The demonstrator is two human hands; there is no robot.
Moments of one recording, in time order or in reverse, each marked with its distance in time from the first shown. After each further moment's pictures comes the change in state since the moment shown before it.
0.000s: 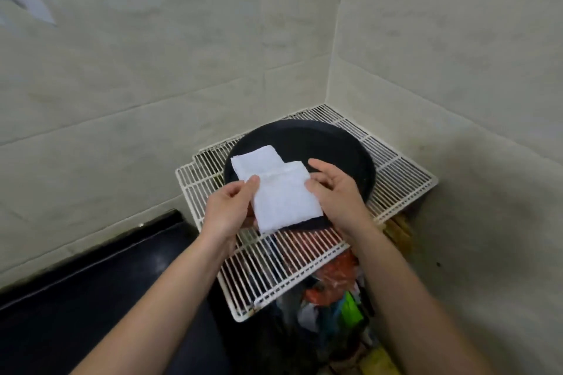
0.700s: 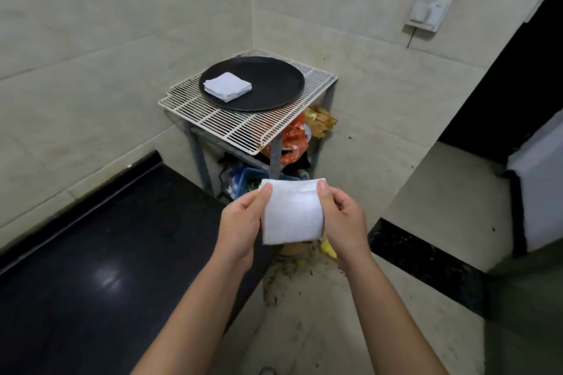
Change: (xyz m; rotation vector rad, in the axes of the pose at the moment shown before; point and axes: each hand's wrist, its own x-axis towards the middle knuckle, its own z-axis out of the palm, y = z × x) left_hand -0.283 -0.117 -0.171 -0.109 -0.467 -0.076; right_hand -0.407 0.050 0.139 0.125 0.655 0.068
